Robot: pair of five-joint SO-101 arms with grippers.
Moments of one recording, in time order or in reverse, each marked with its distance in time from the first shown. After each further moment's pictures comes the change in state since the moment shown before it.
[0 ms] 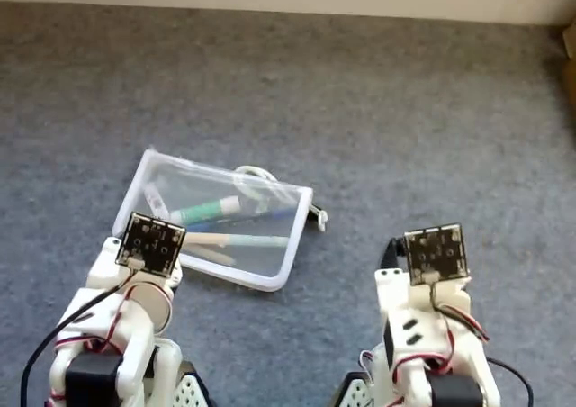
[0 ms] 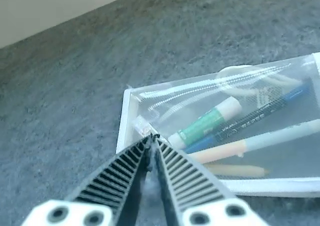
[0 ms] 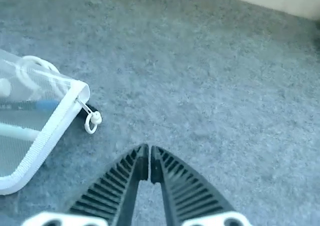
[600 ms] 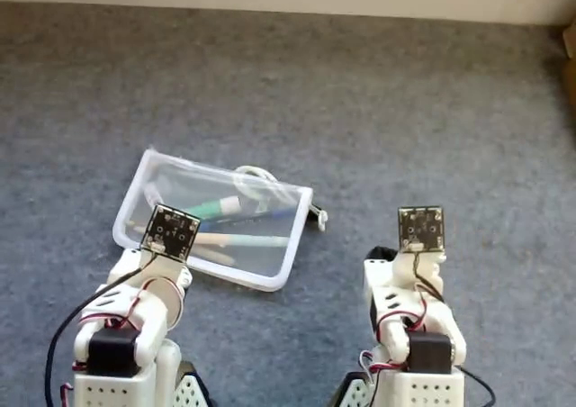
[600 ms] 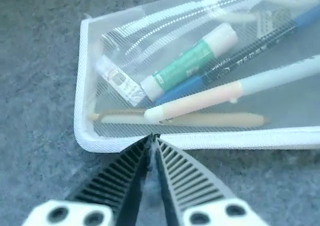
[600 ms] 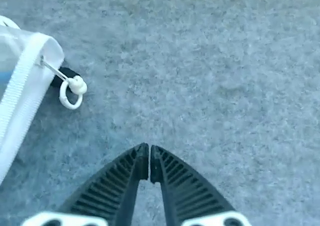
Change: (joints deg) left arm -0.7 0.1 15.2 0.0 0.0; right arm -0.1 0.4 27.1 -16.1 -9.0
